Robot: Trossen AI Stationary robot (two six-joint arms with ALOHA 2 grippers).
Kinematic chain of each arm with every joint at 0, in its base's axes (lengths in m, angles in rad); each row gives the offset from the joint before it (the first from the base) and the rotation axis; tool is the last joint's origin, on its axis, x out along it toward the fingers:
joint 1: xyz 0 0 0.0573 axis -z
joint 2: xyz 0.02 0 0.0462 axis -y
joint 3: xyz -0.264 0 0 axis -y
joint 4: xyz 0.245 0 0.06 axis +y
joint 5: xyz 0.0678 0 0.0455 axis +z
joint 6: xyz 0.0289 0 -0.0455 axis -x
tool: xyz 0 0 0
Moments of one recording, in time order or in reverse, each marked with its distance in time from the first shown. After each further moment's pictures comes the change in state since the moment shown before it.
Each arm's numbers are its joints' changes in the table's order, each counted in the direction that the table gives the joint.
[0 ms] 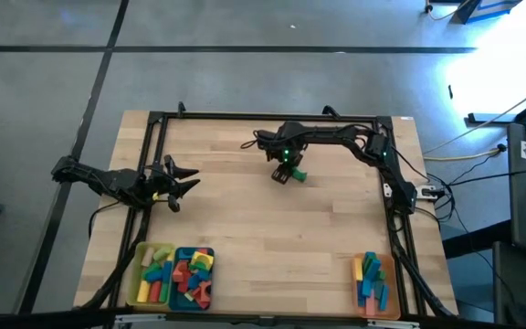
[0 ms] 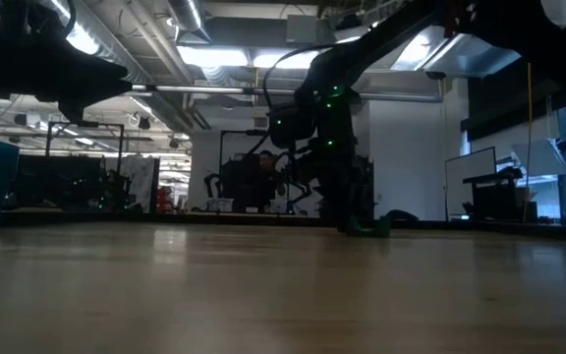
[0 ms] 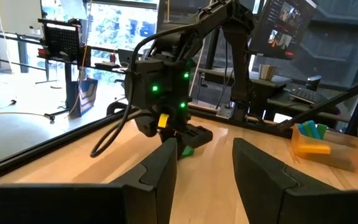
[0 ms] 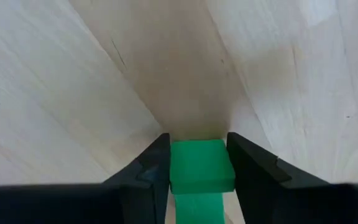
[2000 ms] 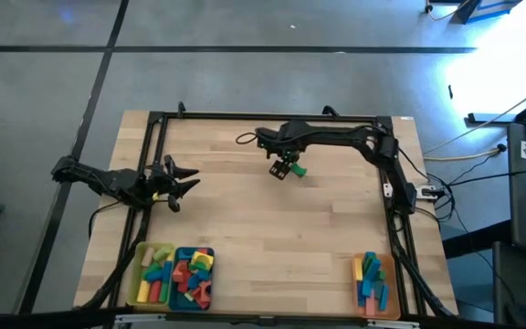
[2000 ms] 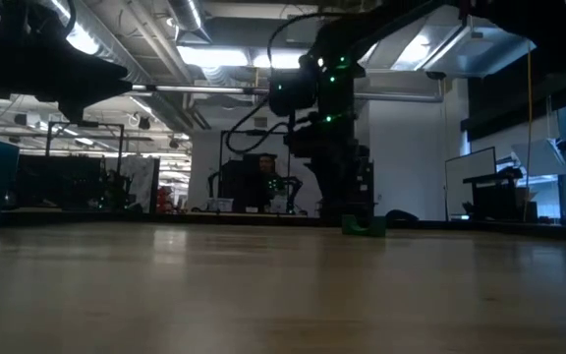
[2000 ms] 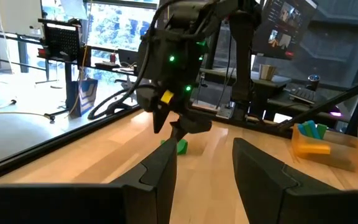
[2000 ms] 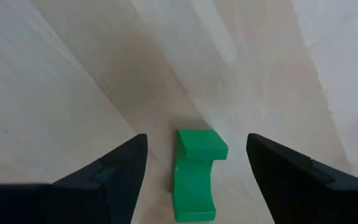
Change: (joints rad) left arm 0.000 0.000 0.000 0.000 0.000 0.000; right arm -0.038 0.108 -0.002 -0.032 -0.194 -0.078
